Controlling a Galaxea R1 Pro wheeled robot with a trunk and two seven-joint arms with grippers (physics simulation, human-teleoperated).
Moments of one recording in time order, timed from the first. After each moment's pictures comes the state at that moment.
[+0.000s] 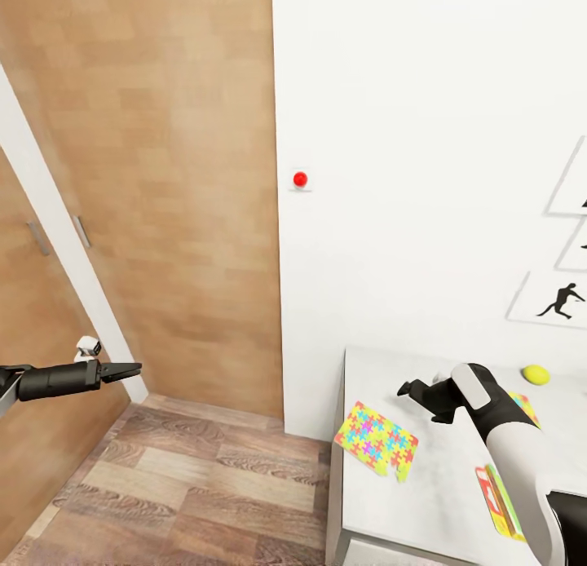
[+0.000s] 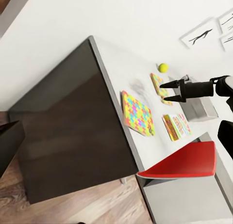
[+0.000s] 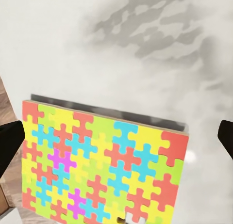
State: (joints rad) left arm -1.01 0.59 -0.06 -0.26 0.13 0.53 -1.57; right arm -0.88 -0.20 -0.13 -0.55 -0.72 0.92 -0.29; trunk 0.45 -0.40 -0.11
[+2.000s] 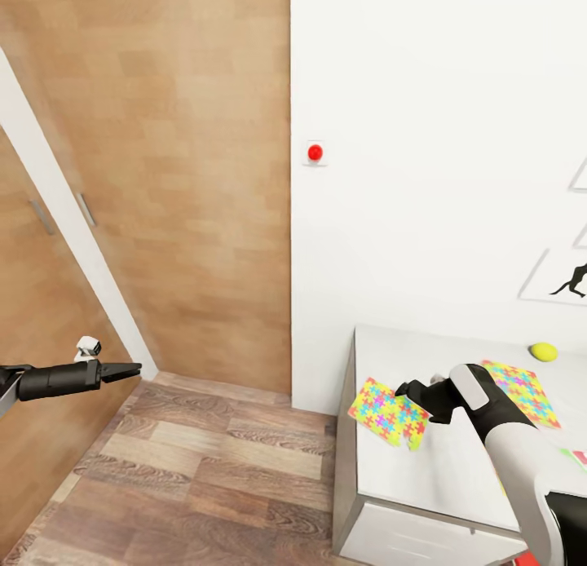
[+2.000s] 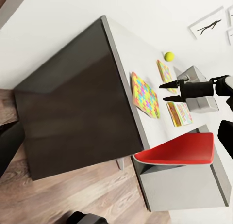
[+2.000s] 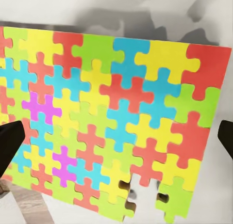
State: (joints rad) left arm -1.01 0.59 -0.06 -0.26 0.13 0.53 -1.57; right arm -0.88 -0.20 -0.12 -0.55 -0.72 0.93 -0.27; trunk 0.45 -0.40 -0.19
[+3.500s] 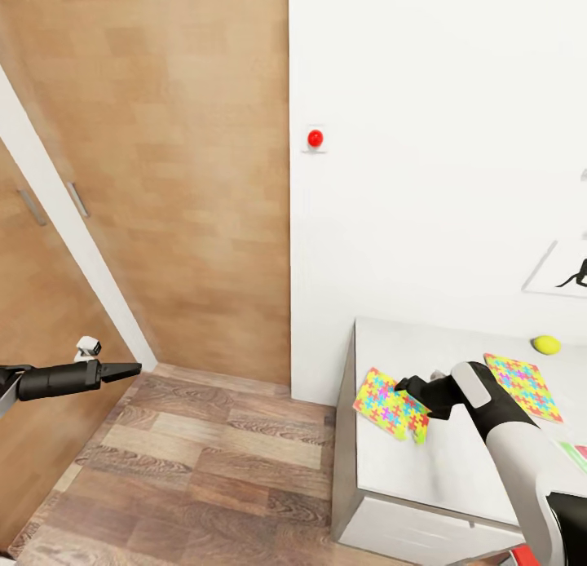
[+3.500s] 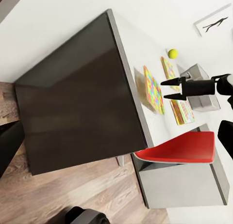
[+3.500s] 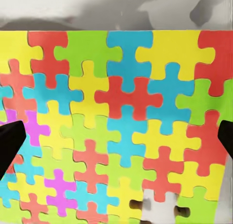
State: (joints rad) left arm -1.01 0.59 -0.06 -0.26 0.13 0.52 -1.57; right arm -0.88 -0.20 -0.12 -0.57 -0.75 0.92 -0.27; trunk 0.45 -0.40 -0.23
